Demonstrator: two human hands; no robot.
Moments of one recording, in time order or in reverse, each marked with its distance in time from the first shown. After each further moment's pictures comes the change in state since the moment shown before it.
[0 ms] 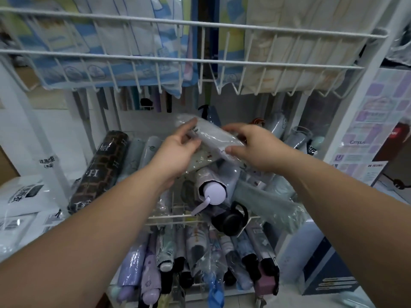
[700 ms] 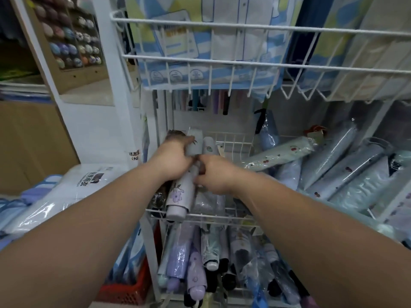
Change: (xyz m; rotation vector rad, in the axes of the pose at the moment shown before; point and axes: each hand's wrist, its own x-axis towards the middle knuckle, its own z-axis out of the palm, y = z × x) left_hand -0.006 -0.029 -0.149 0.844 0.035 0.027; right_hand 0.051 -0.135 0.153 -0.048 -0.319 -0.016
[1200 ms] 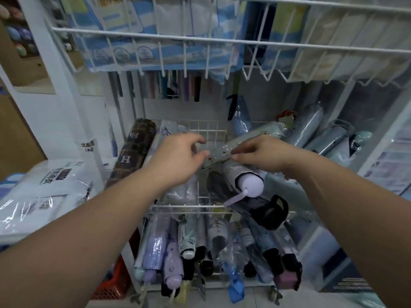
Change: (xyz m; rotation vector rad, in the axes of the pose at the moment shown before) left_hand -0.028 0.075 0.041 -0.003 0.061 0.191; right_hand -0.067 0.121 -0.084 0.086 0.105 0.149
